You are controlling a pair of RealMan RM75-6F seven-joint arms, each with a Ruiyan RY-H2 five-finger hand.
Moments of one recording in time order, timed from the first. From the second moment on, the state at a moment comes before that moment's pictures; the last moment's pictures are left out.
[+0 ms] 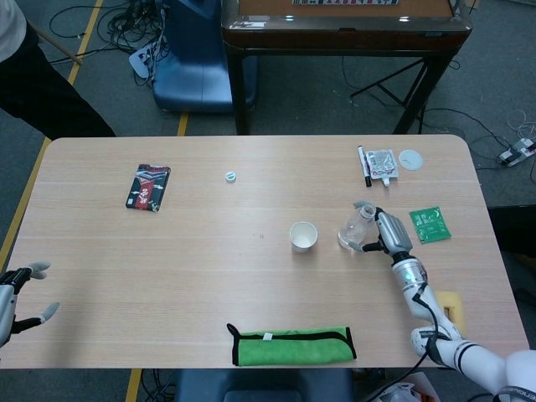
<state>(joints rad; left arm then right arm) -0.06 -1.04 -0.06 -1.69 1.47 1.52 -0.01 0.56 -1.66 0.22 -0.98 -1.31 0.92 0.55</state>
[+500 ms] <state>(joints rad) -0.06 -1.03 -0.06 -1.69 1.46 1.52 -0.02 0.58 -1.70 0.21 -0.93 -1.32 0.91 0.54</state>
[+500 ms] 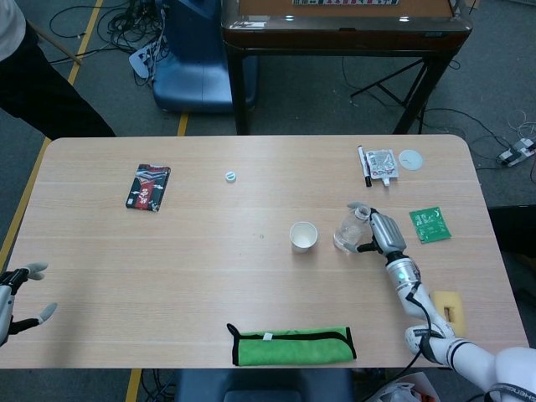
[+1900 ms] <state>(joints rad) -0.05 -1.02 -0.07 -1.70 1.45 1.52 -0.03 0.59 -1.67 0.23 -0.98 -1.28 0.91 0.44</state>
